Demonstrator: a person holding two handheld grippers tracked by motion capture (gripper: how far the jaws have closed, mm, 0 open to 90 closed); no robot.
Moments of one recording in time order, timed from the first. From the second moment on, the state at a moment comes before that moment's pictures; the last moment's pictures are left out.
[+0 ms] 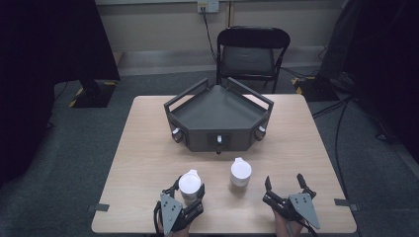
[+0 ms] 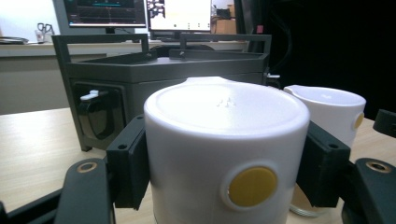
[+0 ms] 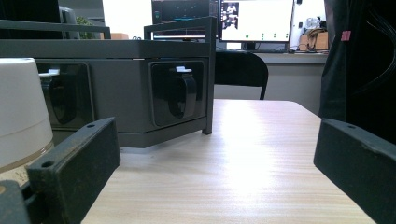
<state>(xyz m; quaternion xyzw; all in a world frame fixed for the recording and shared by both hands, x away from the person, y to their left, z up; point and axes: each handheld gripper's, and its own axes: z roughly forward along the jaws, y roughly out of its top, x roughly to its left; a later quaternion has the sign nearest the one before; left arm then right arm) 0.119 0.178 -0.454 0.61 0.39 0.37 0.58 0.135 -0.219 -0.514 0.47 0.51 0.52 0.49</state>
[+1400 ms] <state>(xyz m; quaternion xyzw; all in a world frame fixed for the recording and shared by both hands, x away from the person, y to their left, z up) 0.183 0.195 -0.398 0.61 0.36 0.36 0.61 0.135 -0.220 -0.514 0.47 0.52 0.52 0.49</state>
